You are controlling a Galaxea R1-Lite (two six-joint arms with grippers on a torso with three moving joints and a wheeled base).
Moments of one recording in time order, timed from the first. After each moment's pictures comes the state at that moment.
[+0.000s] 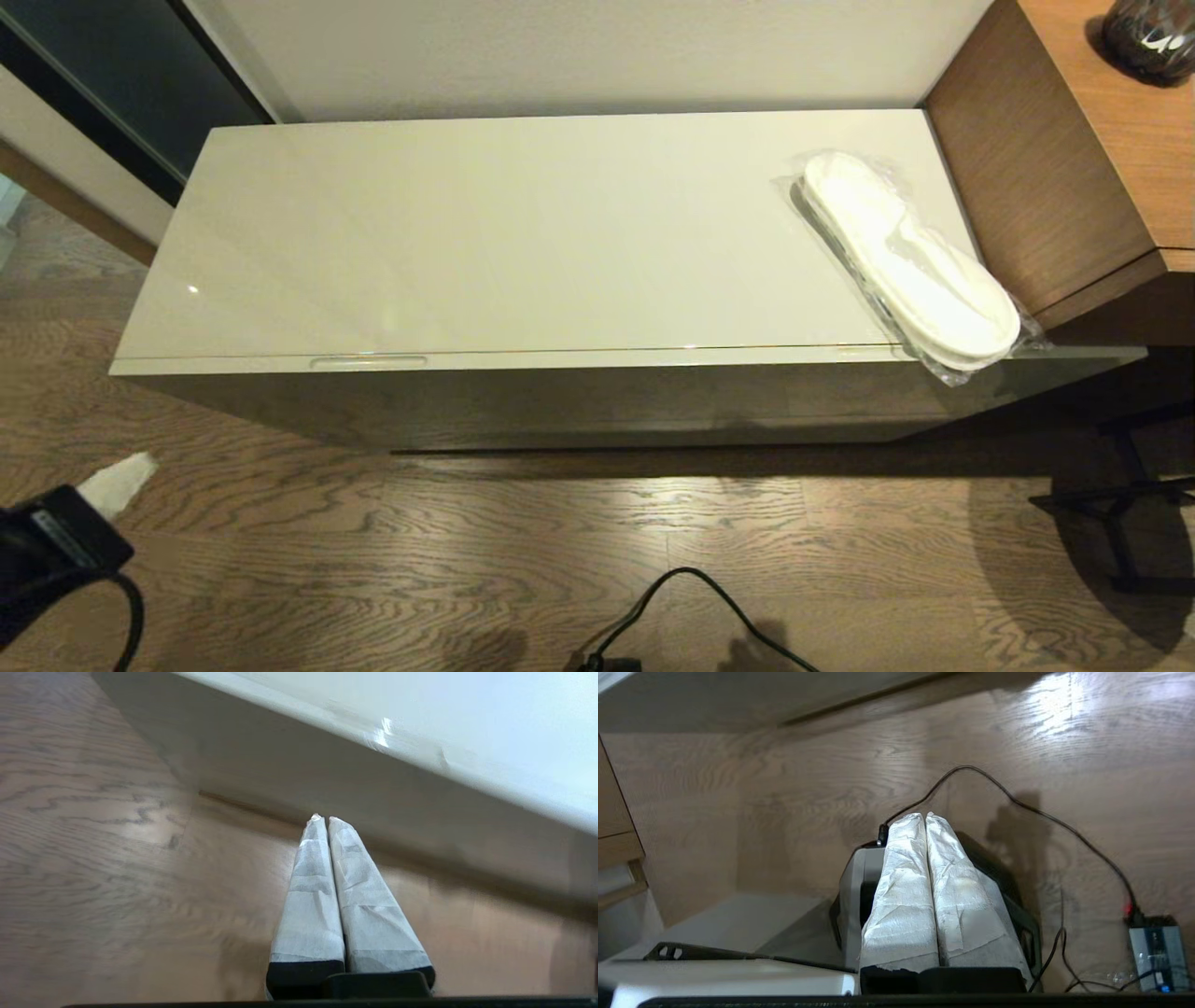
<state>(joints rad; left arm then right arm) 0.06 0.97 -0.27 -0.57 0.00 -0.36 -0.14 0.62 -0.51 0.33 0.44 0.26</state>
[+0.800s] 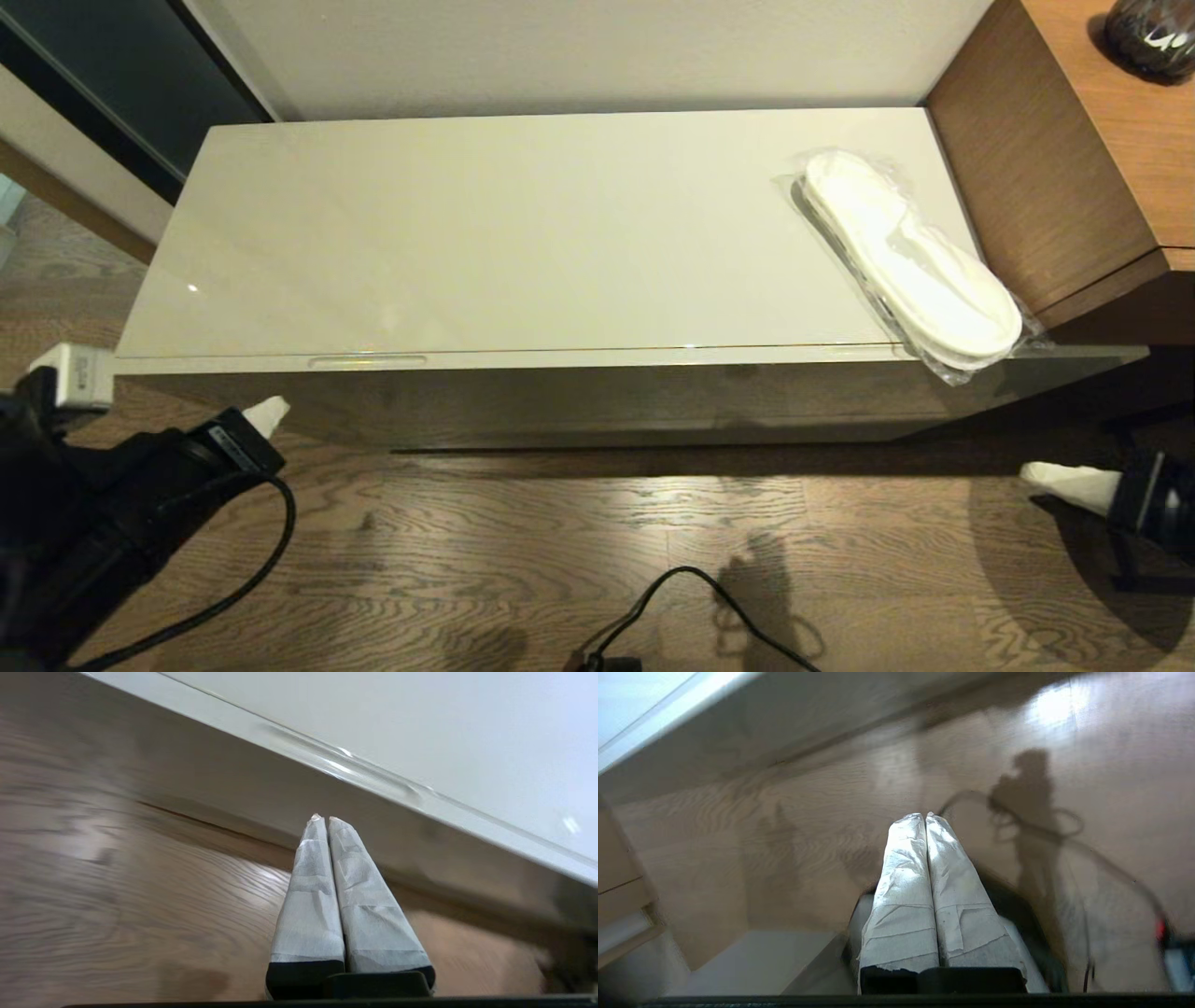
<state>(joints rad) -0.17 1.36 -0.29 -0.97 0.13 -0.45 0.02 1.17 -0.49 -0.24 0.25 0.43</state>
